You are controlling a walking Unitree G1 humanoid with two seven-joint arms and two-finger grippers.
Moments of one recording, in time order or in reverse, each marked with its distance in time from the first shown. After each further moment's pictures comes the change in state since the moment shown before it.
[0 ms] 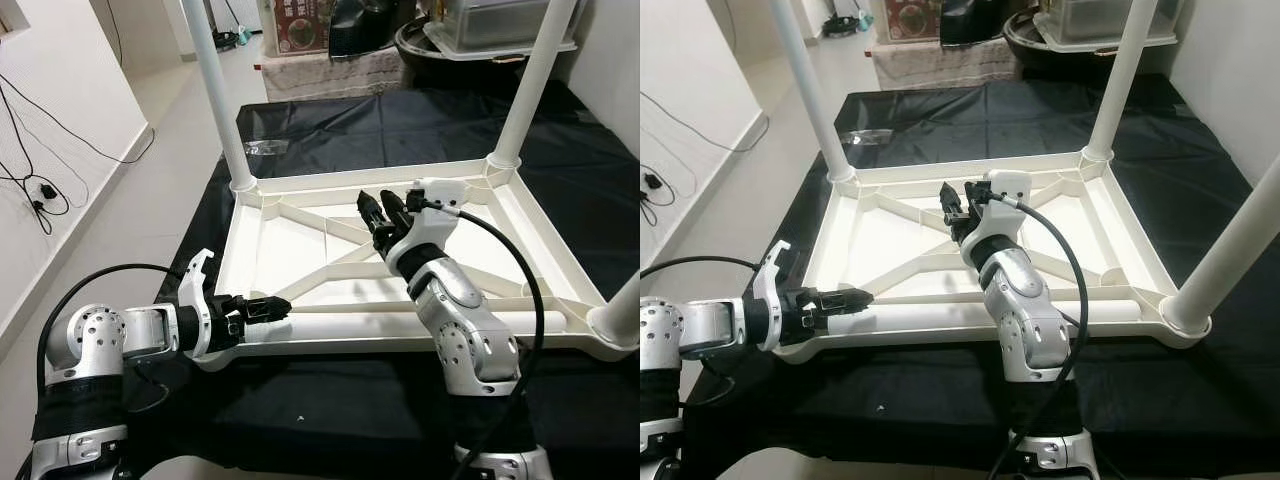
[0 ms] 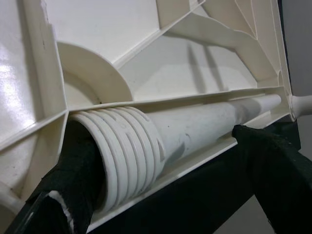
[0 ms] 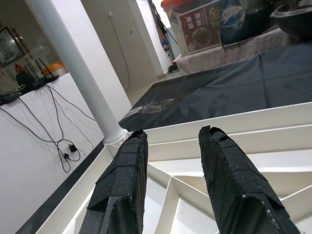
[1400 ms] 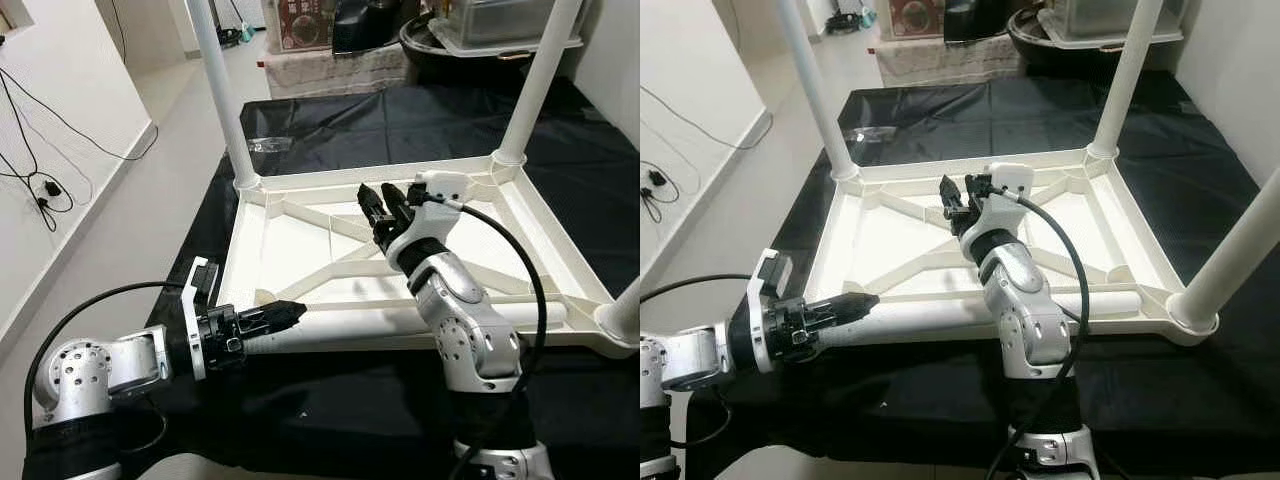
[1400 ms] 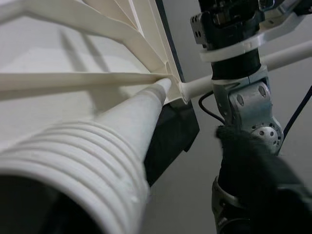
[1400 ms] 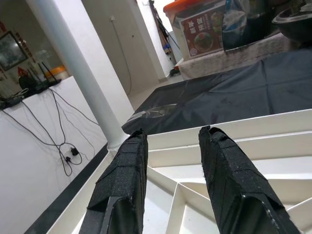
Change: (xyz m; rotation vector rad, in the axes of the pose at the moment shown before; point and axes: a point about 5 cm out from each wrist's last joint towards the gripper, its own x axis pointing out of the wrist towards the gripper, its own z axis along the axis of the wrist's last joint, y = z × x) left arm -0.014 -0.023 -0.027 -0.036 -0.029 -0.426; right arm 0.001 0.002 0.004 0.001 -0.015 0.001
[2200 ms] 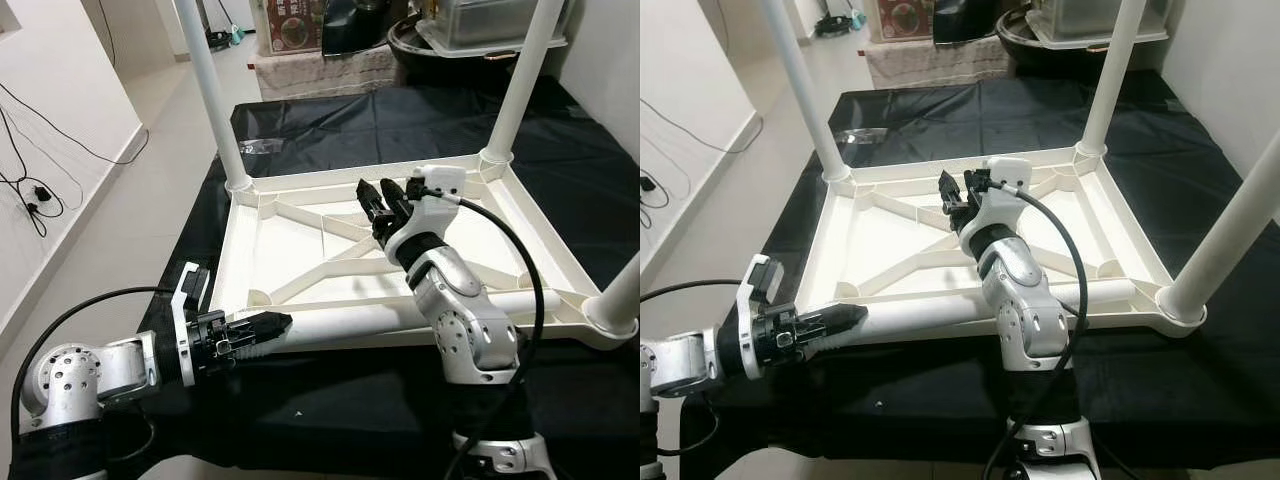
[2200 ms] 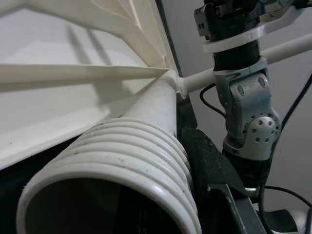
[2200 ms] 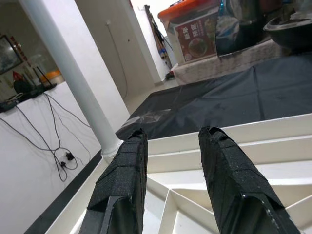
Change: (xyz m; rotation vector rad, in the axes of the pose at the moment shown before) left arm -0.013 0.002 0.000 -0.005 -0.016 -0.014; right arm 0.006 0.001 0.004 -0.003 -0.014 0.005
